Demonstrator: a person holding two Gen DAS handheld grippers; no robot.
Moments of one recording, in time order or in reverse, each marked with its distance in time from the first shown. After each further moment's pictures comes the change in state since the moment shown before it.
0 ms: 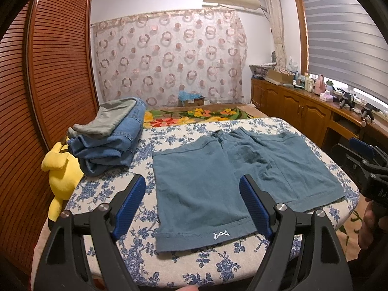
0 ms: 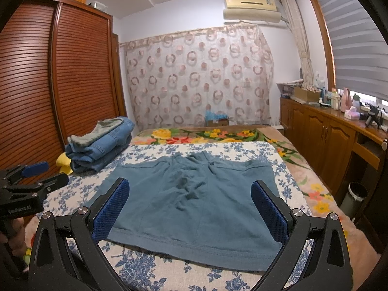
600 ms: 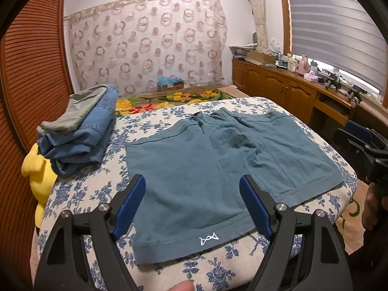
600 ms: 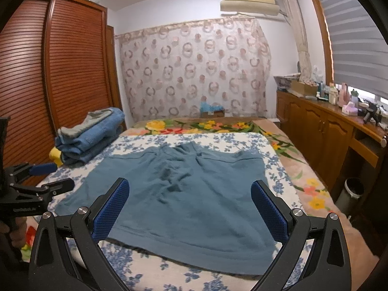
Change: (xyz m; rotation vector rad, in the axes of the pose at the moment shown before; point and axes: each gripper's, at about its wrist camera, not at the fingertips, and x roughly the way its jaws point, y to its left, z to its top) left arm 0.049 -0.018 -0.004 0.073 0.098 -0.116; right arm 0.014 -0.023 -0.003 -0.008 0.045 -0.030
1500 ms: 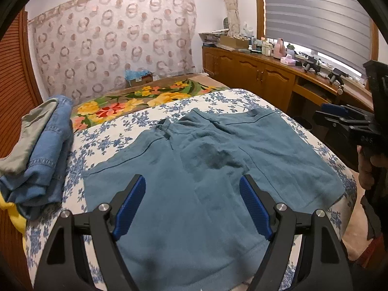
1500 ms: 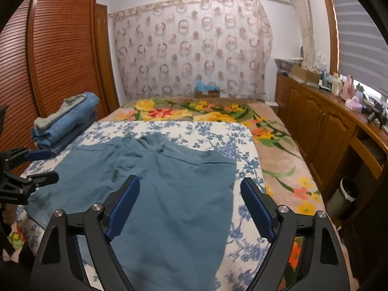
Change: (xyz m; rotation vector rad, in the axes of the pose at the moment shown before) left arm 0.076 -0.018 0.045 0.106 0.079 -0.159; right arm 0.071 -0.086 0.027 -0.026 0.164 0.005
